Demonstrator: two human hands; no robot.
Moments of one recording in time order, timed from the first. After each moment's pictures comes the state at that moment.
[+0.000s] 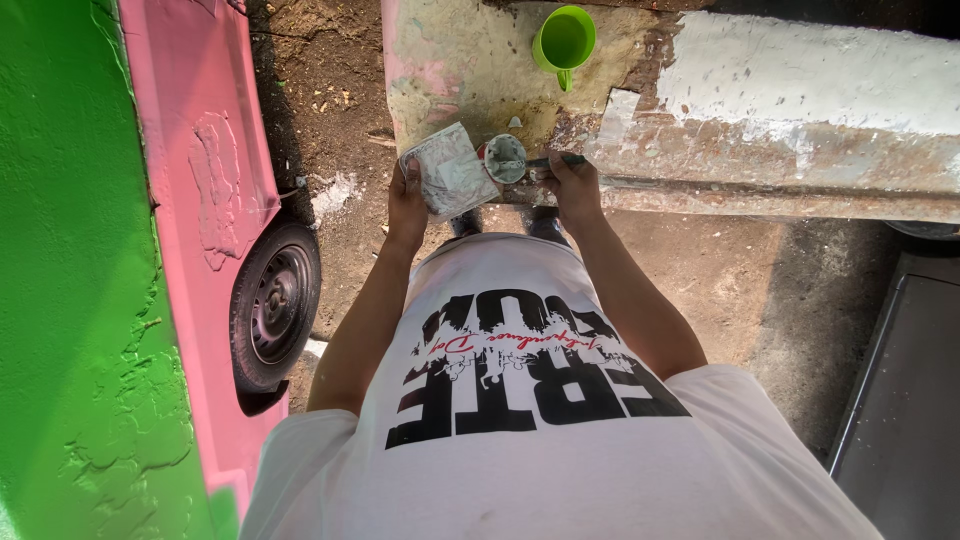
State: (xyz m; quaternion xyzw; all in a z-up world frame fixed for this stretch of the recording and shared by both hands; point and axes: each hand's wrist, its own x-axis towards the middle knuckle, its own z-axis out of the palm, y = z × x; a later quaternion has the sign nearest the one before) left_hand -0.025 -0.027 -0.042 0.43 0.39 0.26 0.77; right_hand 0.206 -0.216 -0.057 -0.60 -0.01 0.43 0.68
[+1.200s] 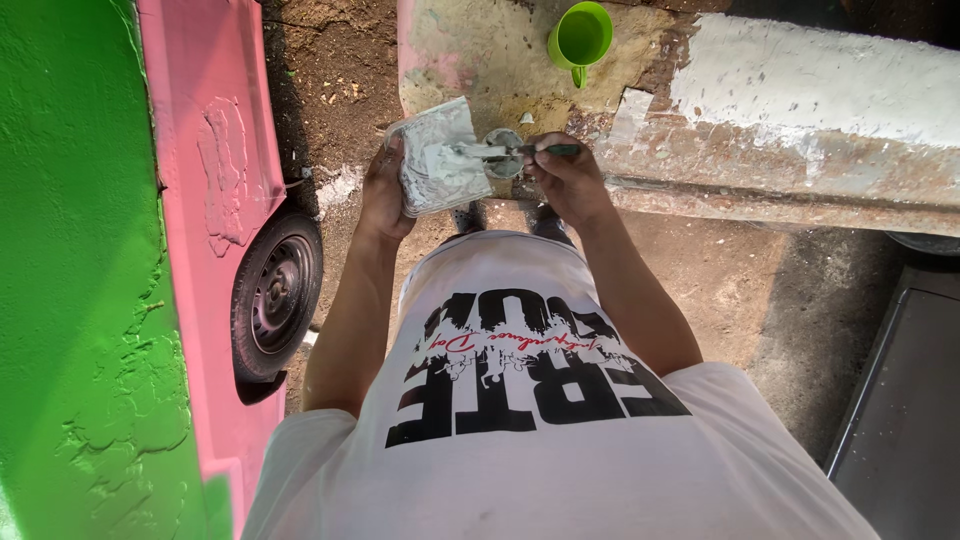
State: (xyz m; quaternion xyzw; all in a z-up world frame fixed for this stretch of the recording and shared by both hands) left_hand -0.034 0.007 0.047 0.18 0.35 0.27 0.88; right_hand 0.187 -0.184 0.040 -0.38 -0.07 0.54 0.75
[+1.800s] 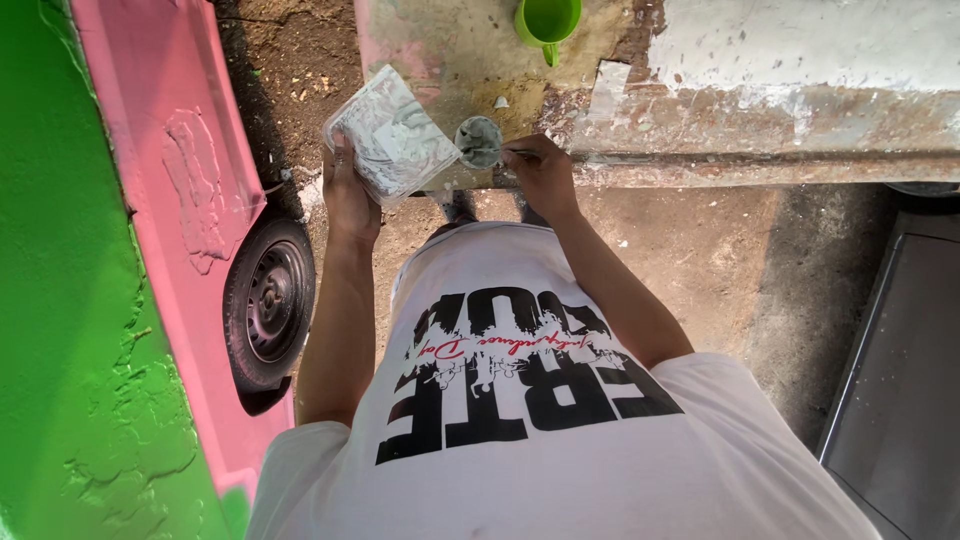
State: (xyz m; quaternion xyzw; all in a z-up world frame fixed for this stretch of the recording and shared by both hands) left_hand -0.041 0.019 0.029 0.25 0.35 0.33 0.84; right_hand 0.169 -0.195 0.004 -0.74 -0.28 0.30 0.54
